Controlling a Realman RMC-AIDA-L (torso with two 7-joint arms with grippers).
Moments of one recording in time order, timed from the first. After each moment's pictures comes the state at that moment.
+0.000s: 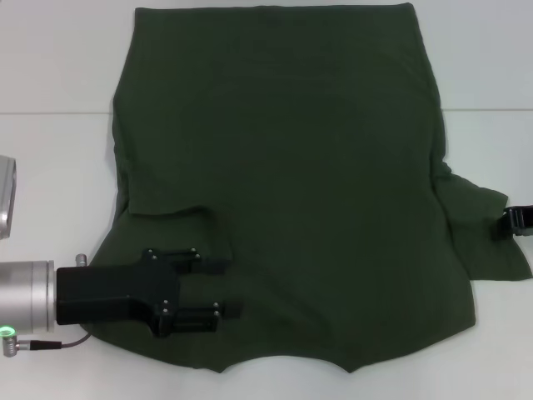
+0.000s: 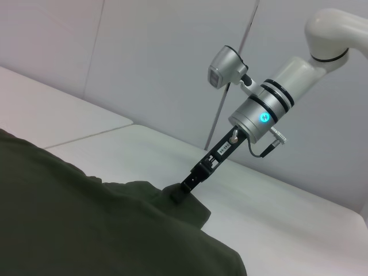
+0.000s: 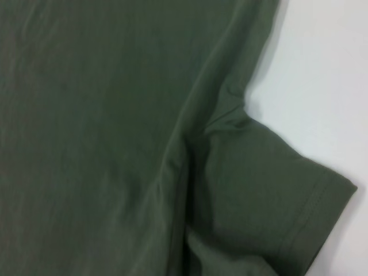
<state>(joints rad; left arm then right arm) -0.47 -2.13 0.65 0.73 2.07 1.72 -1.39 0.75 1.93 -0.76 -0.60 -2.62 -1.14 2.49</state>
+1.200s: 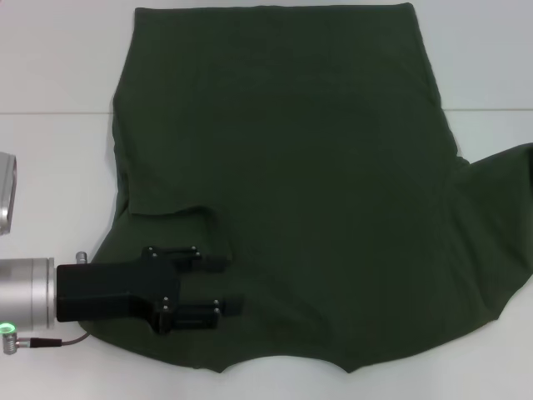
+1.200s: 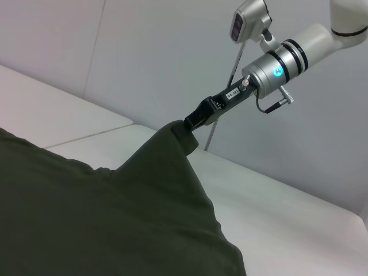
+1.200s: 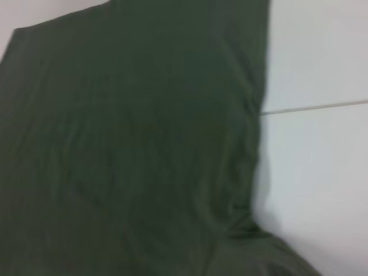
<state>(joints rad) -0.48 -2.13 0.65 0.74 2.07 1.72 -1.41 0.71 1.89 -0.62 -0.85 -2.53 -1.31 2.47</state>
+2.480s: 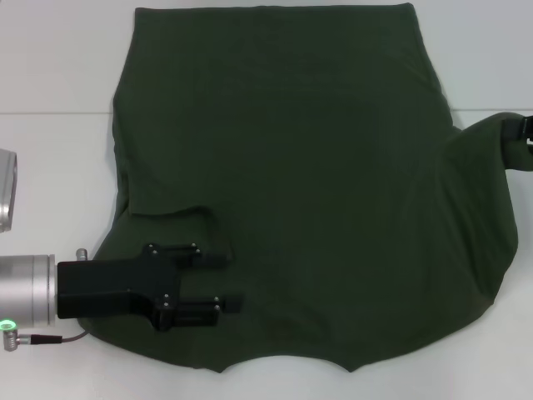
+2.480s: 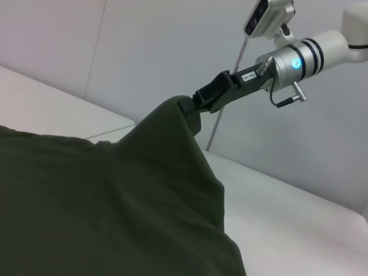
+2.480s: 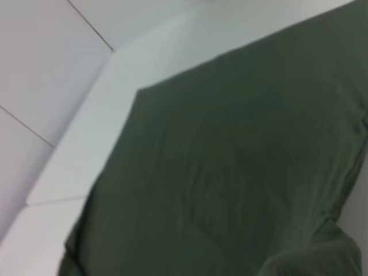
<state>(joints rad) -0.48 -2.13 0.65 0.74 2.07 1.71 -1.41 0.62 1.91 -0.61 -0.86 -2.18 -1.41 2.39</state>
